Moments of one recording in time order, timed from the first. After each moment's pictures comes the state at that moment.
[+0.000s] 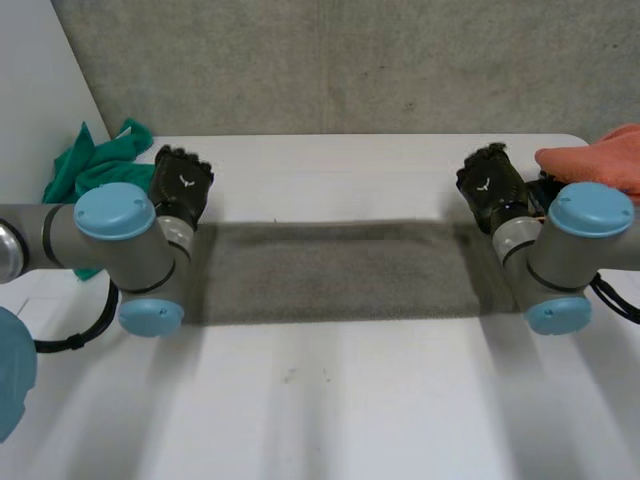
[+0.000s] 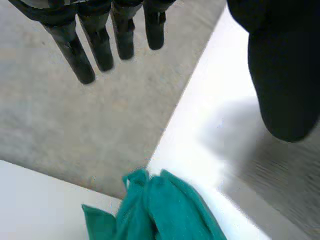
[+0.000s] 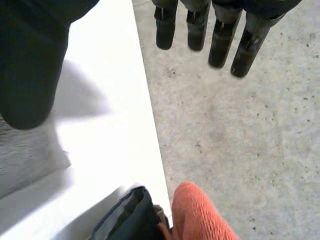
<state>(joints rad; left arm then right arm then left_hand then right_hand) 4.34 -2.40 -1.18 3.61 -1.72 3.98 1.84 -0.69 1.15 -0.47 1.45 2.08 0.26 0.33 0.36 0.34 0.17 0.30 0.42 0.43 0.44 0.28</state>
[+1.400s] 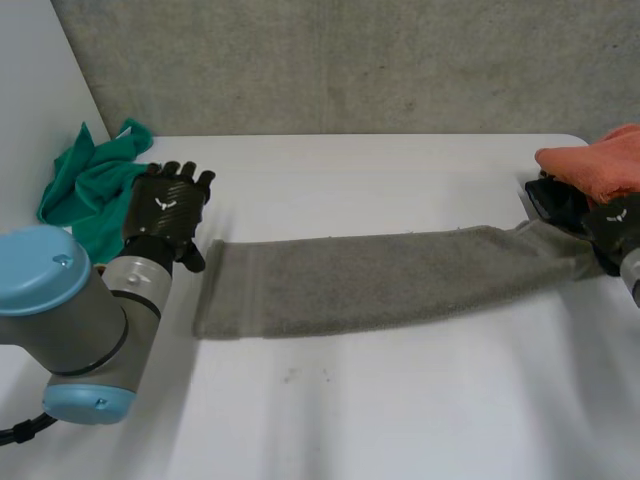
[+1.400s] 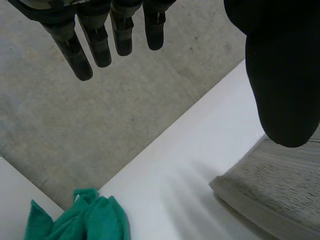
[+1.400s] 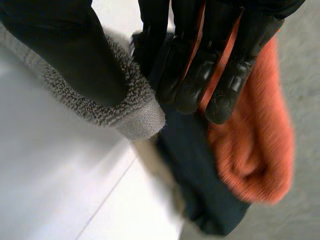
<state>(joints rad) 4.32 -1.92 -1.77 3.70 -1.64 3.55 1.53 -1.07 1.58 -0.28 1.45 2.22 0.20 0.21 0.21 0.20 0.05 0.98 1.18 1.18 1.19 0.98</state>
